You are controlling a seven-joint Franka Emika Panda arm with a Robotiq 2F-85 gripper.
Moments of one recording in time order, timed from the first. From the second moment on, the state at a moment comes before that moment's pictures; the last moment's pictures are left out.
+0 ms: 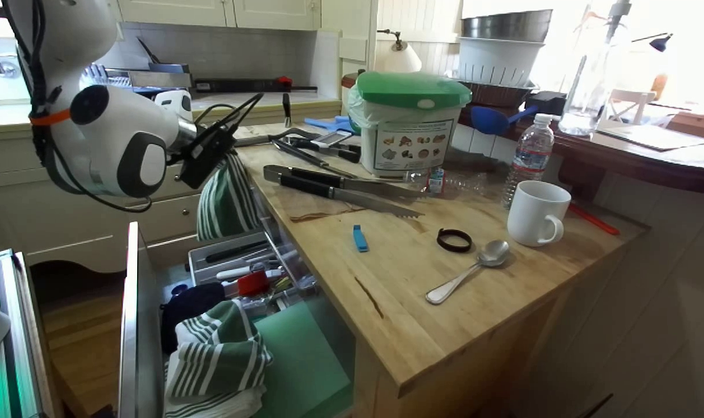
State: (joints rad) arm 0.13 0.37 -0.17 -2.74 -0.56 4.18 -0.93
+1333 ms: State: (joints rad) arm -0.22 -0.11 -0.23 -2.70 -0.67 4.18 -0.36
